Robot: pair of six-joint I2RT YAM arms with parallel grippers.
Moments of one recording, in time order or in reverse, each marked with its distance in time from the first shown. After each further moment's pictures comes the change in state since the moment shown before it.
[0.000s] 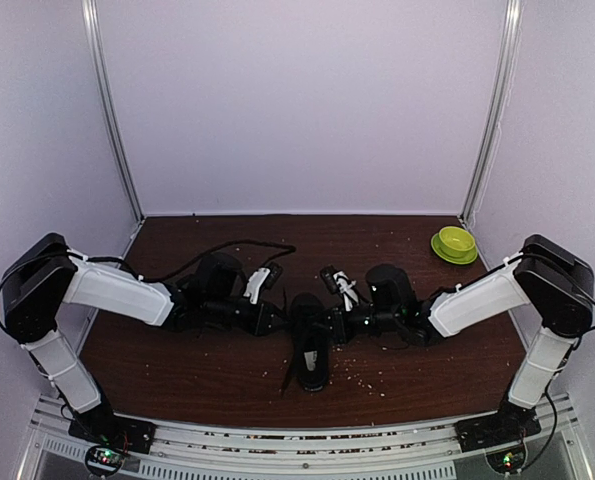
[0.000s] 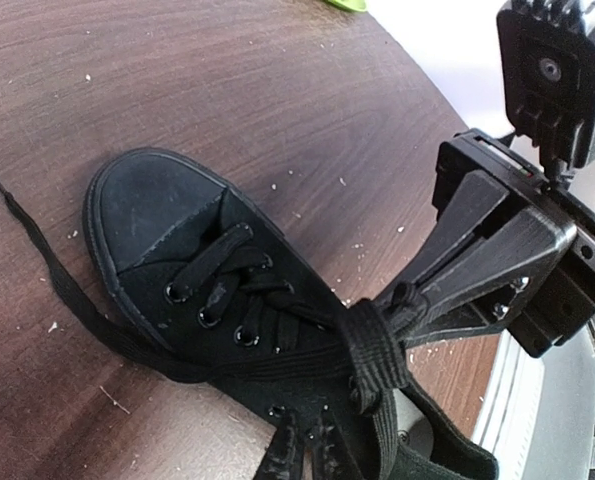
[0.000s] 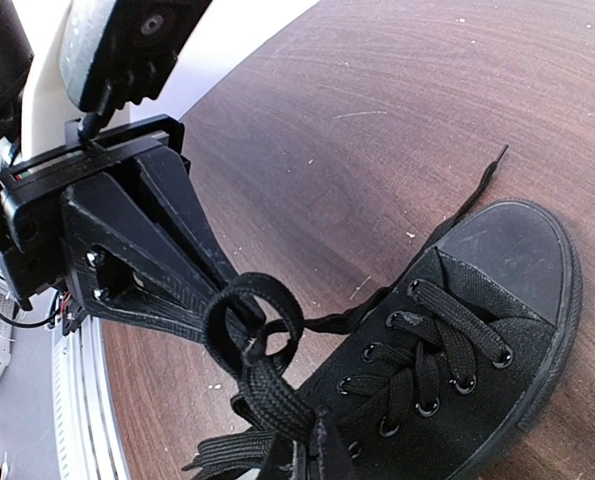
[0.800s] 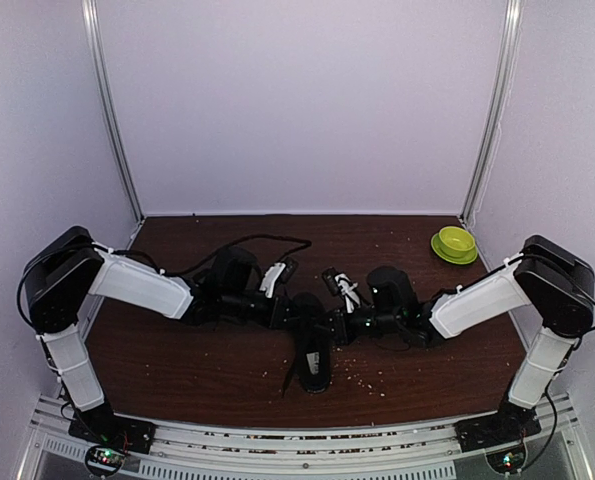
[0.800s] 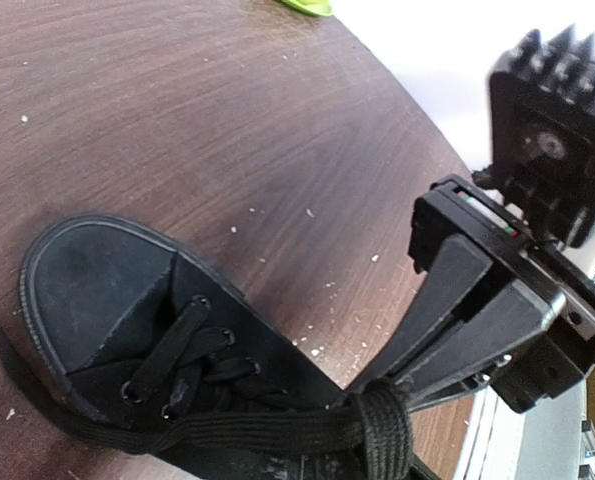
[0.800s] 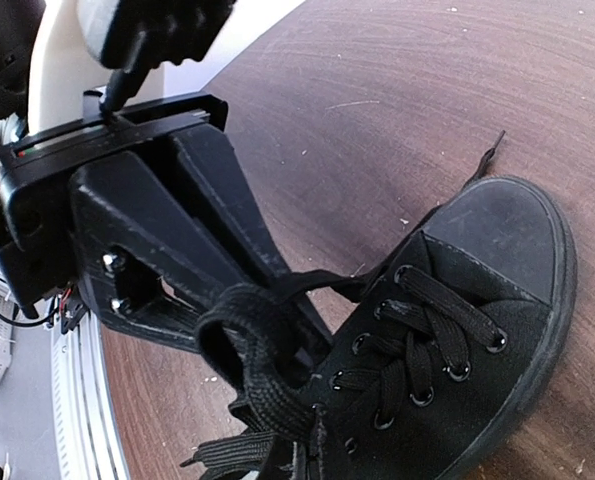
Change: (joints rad) left arm -0.003 0.135 0.119 0.054 0.073 -0.002; right arm 0.000 -0.003 -0.015 -0.001 0.004 0.012
